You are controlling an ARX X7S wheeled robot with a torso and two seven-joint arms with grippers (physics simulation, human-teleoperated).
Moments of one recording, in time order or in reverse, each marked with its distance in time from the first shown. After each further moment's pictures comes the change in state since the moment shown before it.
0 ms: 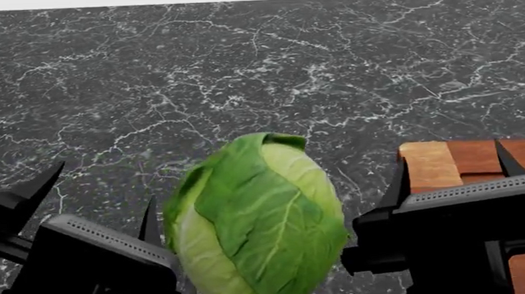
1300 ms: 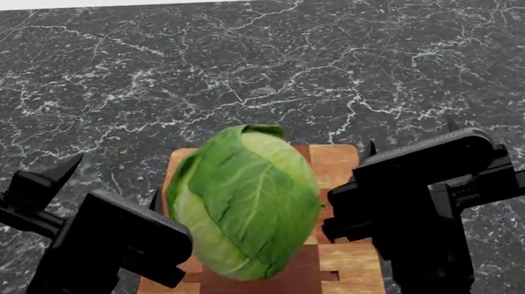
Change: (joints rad) left arm -0.069 -0.037 0.009 -0.363 -0.034 0.226 0.007; right arm 0.140 -0.023 -0.106 0.373 -0.023 -0.202 -0.028
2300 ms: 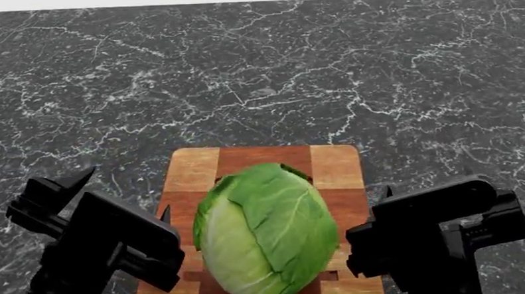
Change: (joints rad) left arm -0.014 -0.069 -0.024 -0.224 -0.158 0.223 0.045; right arm -0.097 0.060 -0.010 0.175 0.050 -0.161 0.088
